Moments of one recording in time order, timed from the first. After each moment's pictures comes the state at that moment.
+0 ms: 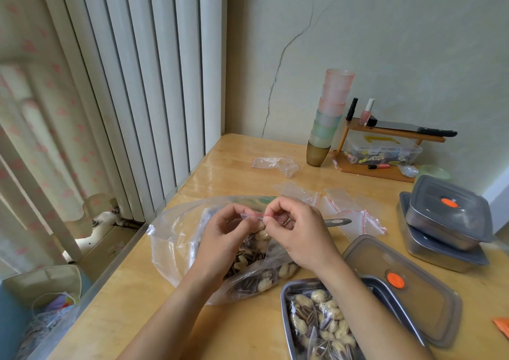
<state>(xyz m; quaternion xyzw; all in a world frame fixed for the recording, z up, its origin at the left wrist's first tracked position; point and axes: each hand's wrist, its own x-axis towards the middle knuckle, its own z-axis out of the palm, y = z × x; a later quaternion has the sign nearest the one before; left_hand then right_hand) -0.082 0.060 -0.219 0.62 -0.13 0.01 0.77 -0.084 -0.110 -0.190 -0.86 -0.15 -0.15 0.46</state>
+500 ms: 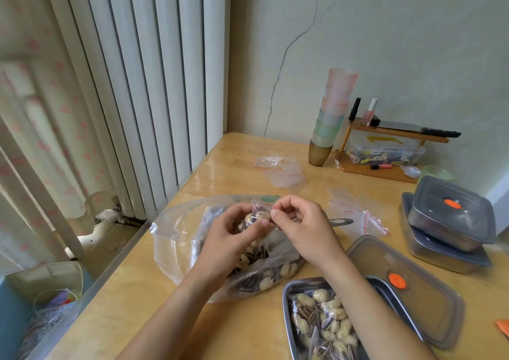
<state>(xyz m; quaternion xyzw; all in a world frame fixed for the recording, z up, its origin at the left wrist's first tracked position) -0.083 0.059 -0.219 0.62 -0.15 -0.02 0.77 -0.078 -0.115 -0.194 -0.83 -0.08 -0.11 0.54</state>
